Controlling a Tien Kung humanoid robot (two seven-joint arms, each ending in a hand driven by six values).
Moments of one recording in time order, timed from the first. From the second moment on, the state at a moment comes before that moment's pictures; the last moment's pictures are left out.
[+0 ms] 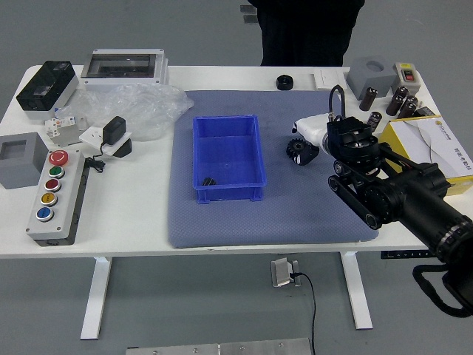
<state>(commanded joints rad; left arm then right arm) -0.16 0.16 -1.09 -0.18 1.44 -0.22 0.39 0.86 -0.09 0.76 0.69 -2.27 0.27 -0.23</state>
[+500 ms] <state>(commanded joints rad) -0.16 0.15 -1.09 -0.18 1.45 -0.23 0.39 0.86 -0.05 0.78 0.62 -2.27 0.23 -0.22</state>
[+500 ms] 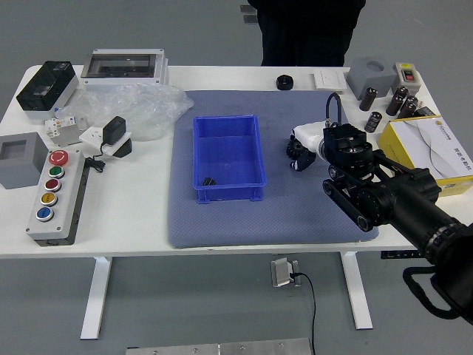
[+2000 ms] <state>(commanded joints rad) -0.15 0.18 -1.08 -0.18 1.42 -0.22 0.39 0.83 -0.23 0.86 0.92 -2.27 0.16 -0.29</state>
